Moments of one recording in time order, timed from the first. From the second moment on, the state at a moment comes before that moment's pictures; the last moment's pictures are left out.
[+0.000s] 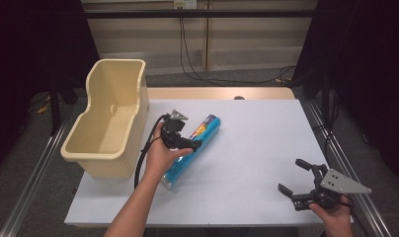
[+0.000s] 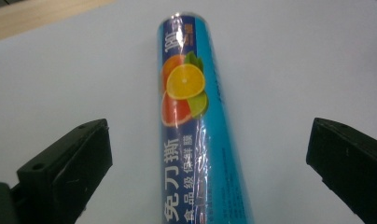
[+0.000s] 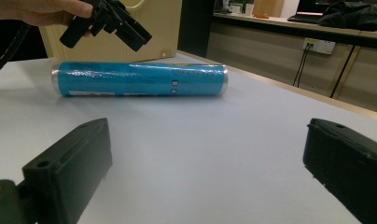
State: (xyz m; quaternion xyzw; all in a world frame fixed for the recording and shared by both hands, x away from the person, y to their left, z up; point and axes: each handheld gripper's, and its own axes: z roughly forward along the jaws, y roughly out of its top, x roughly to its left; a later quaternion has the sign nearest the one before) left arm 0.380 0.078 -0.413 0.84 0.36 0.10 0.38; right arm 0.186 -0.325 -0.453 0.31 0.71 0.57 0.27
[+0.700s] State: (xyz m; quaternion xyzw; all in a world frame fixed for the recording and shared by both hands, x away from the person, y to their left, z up) left arm 0.393 0.061 -0.425 0.88 0.39 0.03 0.27; right arm 0.185 -0.326 -0.453 0.31 0.71 0.57 0.27
